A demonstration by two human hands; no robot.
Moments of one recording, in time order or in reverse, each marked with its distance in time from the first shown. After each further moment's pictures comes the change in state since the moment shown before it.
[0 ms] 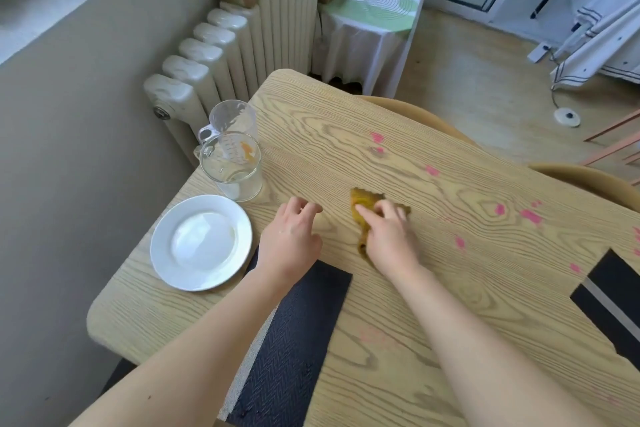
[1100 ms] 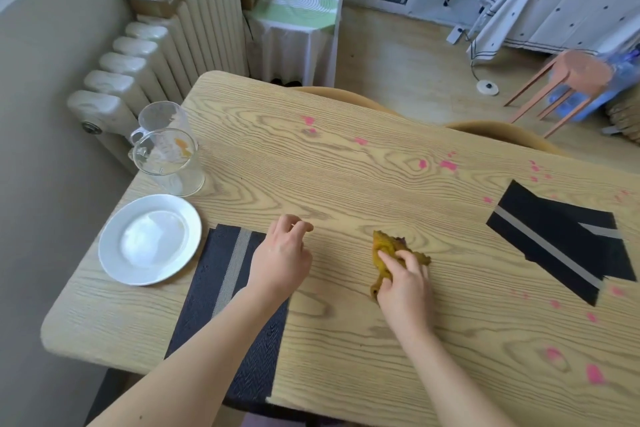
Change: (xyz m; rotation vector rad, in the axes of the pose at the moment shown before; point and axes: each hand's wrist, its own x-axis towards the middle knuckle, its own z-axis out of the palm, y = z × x) left_hand -0.063 0.049 0.036 -0.042 -0.083 0.157; right_hand -0.158 0.076 0.030 0.144 0.211 0.434
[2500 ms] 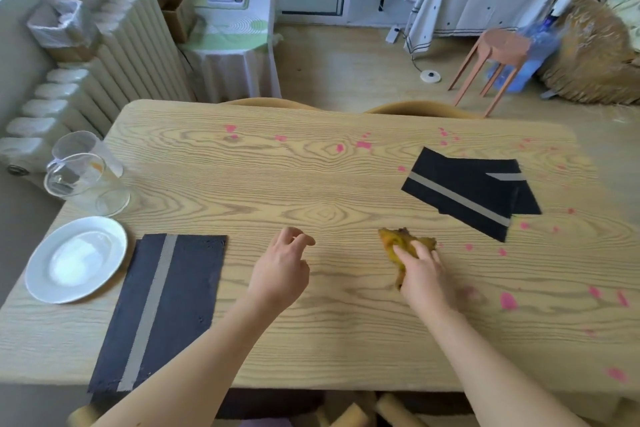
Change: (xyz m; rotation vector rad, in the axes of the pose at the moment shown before) left_hand -0.045 0.110 0.058 0.081 -0.119 0.199; right_hand -0.016 0.148 -0.074 -0.161 -0.119 0.054
